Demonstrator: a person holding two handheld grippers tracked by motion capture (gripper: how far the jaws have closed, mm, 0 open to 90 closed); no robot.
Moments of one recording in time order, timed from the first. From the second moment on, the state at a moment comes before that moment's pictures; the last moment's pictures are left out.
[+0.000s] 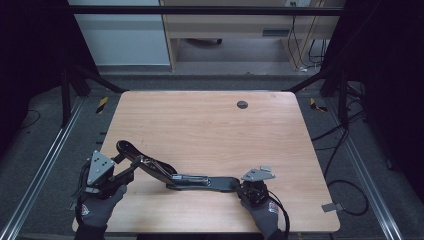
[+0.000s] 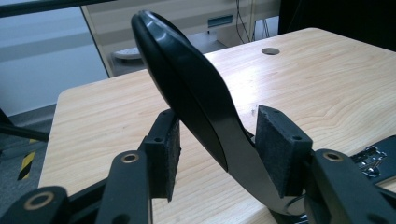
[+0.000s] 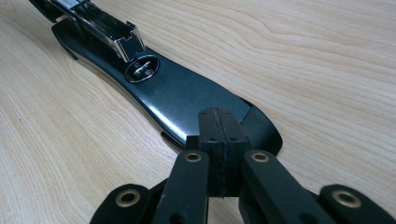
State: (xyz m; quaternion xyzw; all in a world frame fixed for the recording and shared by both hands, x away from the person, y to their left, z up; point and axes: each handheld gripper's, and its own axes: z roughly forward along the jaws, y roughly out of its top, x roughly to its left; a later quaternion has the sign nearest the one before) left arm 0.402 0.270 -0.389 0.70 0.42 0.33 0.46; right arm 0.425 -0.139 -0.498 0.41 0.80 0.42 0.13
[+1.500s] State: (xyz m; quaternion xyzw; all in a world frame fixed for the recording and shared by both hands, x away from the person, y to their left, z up) left arm 0.388 0.285 -0.425 0.73 0.43 0.32 0.42; right arm 0.426 -0.180 -0.471 0.44 0.77 0.42 0.18
